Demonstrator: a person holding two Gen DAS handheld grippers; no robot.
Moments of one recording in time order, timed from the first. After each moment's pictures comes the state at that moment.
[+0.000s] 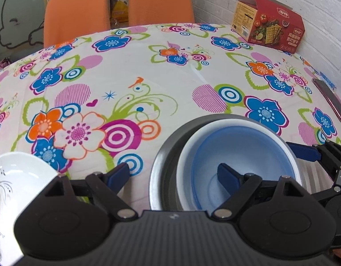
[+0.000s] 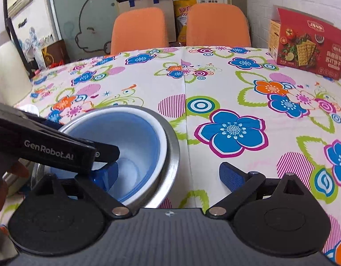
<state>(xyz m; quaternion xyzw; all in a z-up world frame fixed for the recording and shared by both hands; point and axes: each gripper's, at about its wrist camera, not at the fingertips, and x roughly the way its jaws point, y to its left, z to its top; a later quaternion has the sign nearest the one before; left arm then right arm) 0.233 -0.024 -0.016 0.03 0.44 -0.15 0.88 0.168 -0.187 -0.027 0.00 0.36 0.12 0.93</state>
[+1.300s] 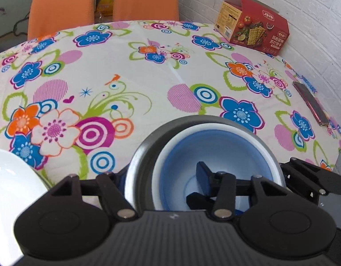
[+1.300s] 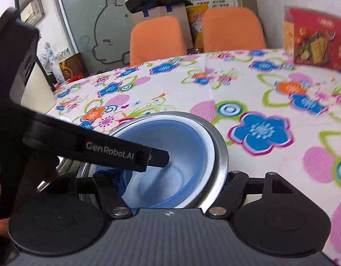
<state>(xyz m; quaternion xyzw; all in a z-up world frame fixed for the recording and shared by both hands) 0.233 -0.033 -0.006 -0.02 0.46 -0.20 0.87 0.149 -0.171 -0.011 0.04 0.33 0.16 0.93</state>
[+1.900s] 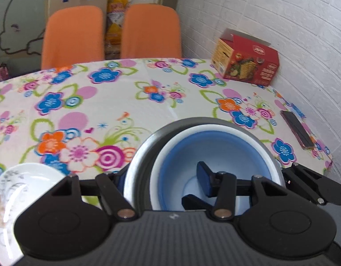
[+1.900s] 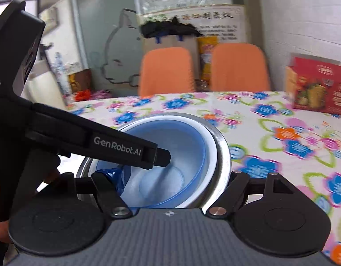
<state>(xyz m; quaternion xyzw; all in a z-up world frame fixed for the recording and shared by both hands) 0.191 -0.007 0.063 -0.03 0.39 -0.16 0.91 0.127 -0.144 0.041 0.03 0.27 0.20 0.94</state>
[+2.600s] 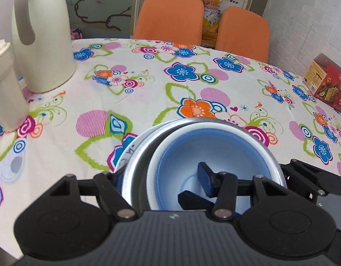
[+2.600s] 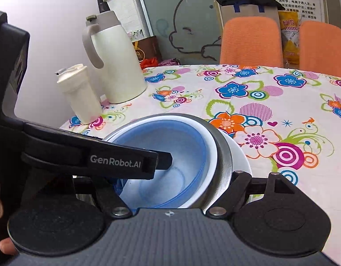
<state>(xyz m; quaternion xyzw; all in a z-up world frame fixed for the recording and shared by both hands) 0.174 0.165 0.019 -0.08 0.41 0.00 0.91 0.158 0.010 0.005 0.01 0.33 0.34 0.88</state>
